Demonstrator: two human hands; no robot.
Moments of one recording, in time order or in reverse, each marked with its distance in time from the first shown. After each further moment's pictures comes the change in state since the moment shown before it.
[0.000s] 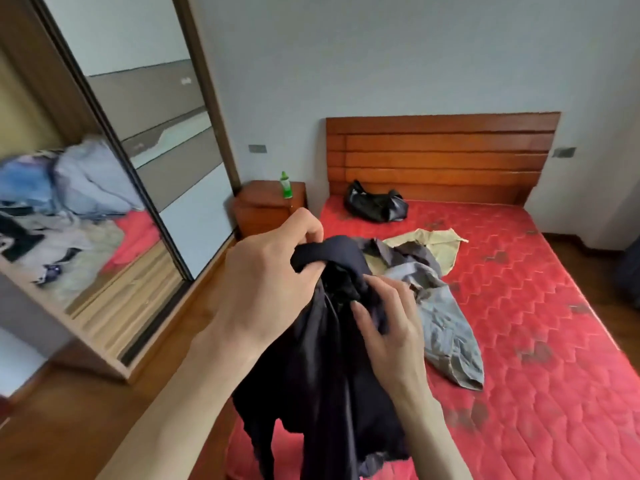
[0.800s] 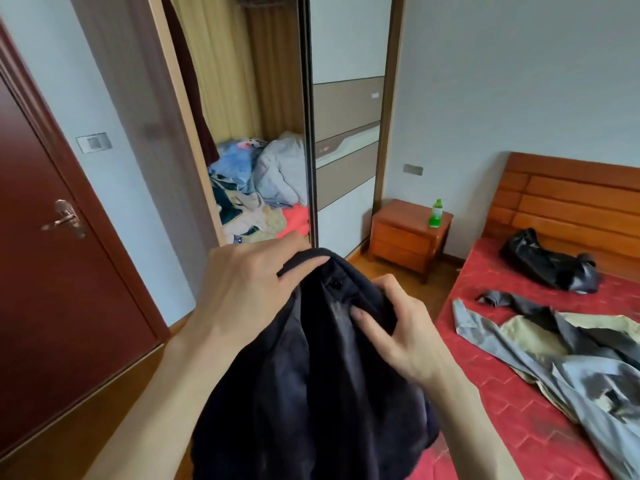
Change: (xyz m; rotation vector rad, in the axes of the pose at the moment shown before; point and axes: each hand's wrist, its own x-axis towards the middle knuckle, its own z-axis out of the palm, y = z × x) left_hand -0.093 -0.294 -0.313 0.556 0.194 -0.038; right_hand 0.030 -0.212 0.355 0.424 -0.656 -0.238
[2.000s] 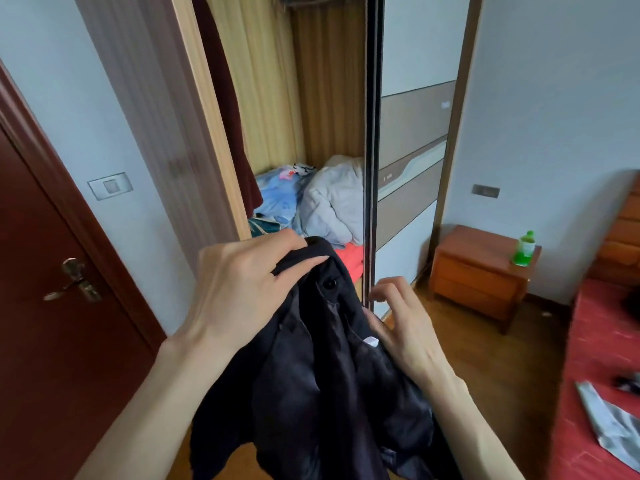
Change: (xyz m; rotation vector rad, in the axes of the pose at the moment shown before) left_hand 0.124 -0.384 0.147 0.098 0.084 0.013; right_hand 0.347 0.217 0.236 -0.199 0.071 -0.045
